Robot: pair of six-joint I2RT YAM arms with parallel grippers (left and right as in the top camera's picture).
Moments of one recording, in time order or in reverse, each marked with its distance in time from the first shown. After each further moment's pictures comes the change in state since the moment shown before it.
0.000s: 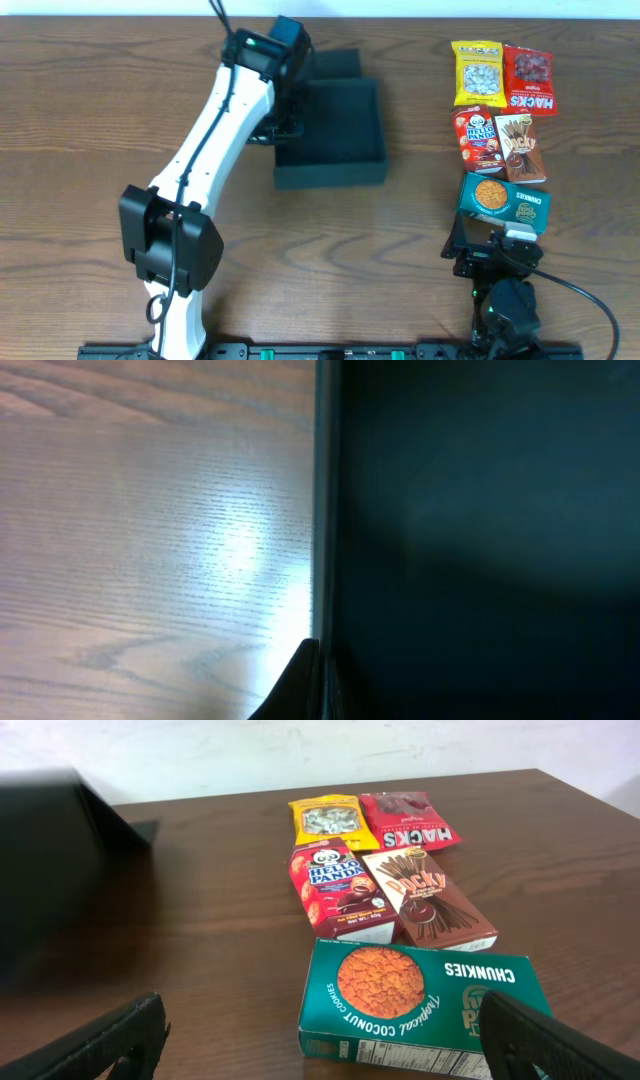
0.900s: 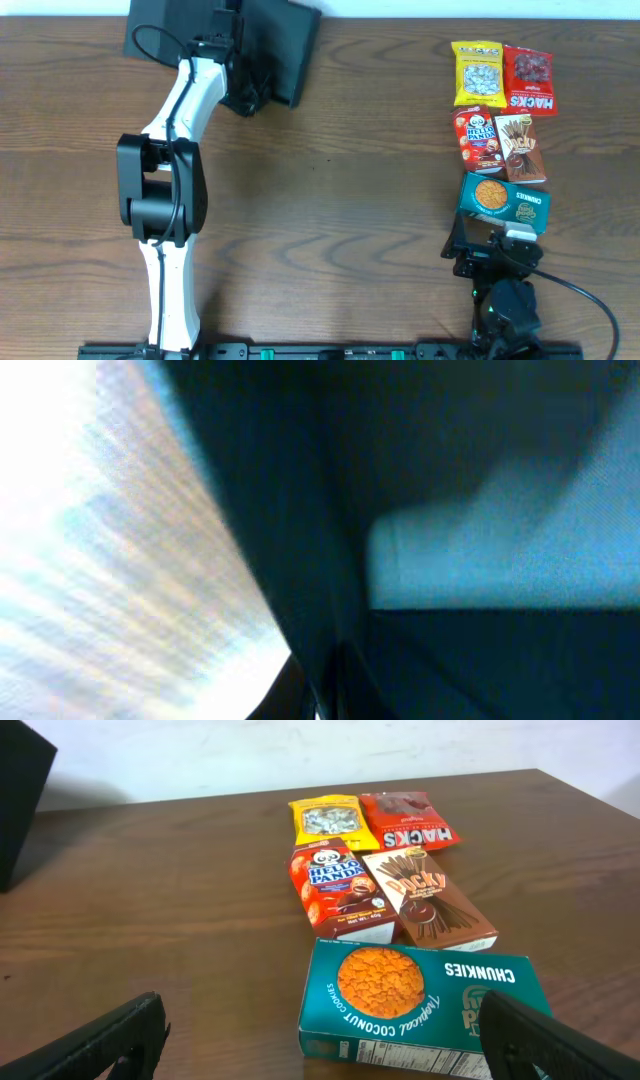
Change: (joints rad) left arm 0.278 0.267 -0.025 0.577 0.337 -0.633; right arm 0.000 0.000 0.000 0.000 0.000 0.000
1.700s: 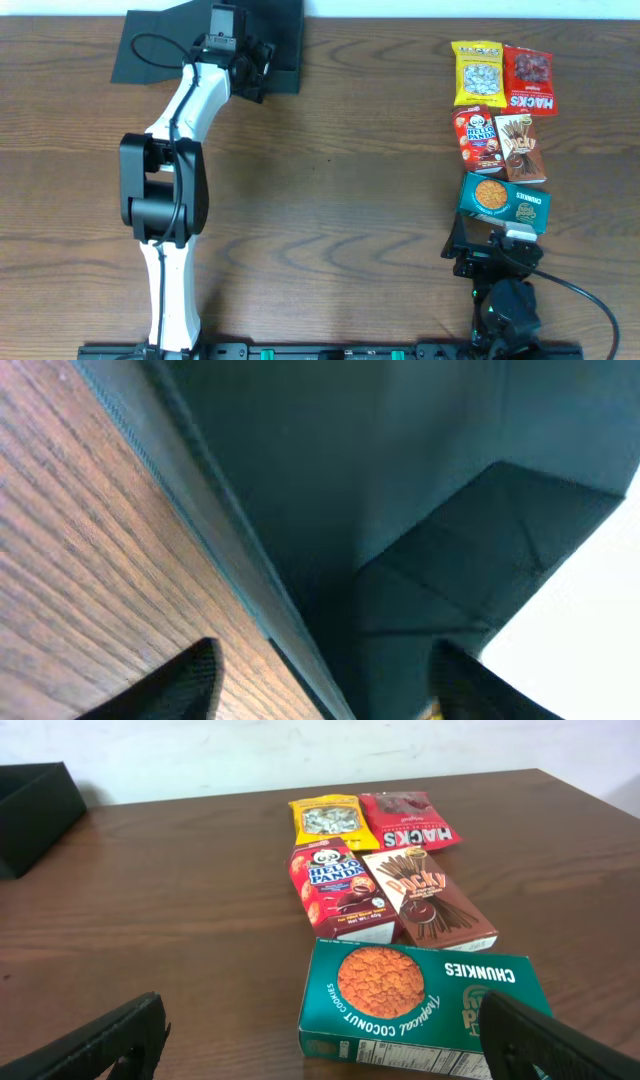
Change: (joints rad) left arm -0.010 -0.005 -0.066 0.362 -0.041 -0.304; right arm 0.000 0.000 0.000 0.000 0.000 0.000
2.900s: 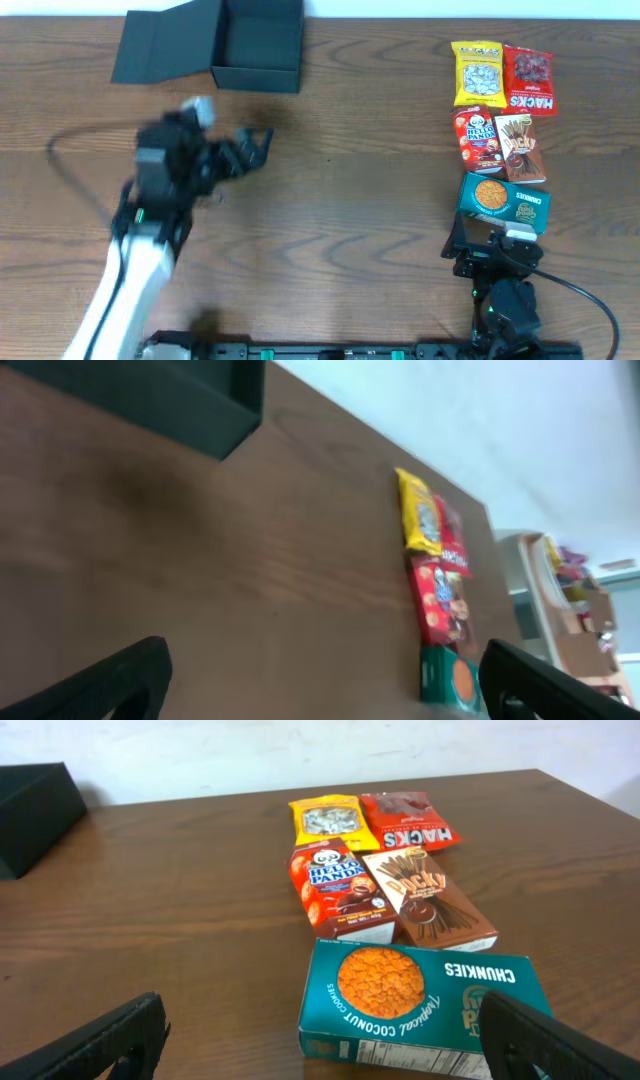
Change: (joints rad) left arm 0.024 -1.099 -1.052 0.366 0.191 0.736; right arm 0.000 0.000 0.000 -0.001 0.000 0.000
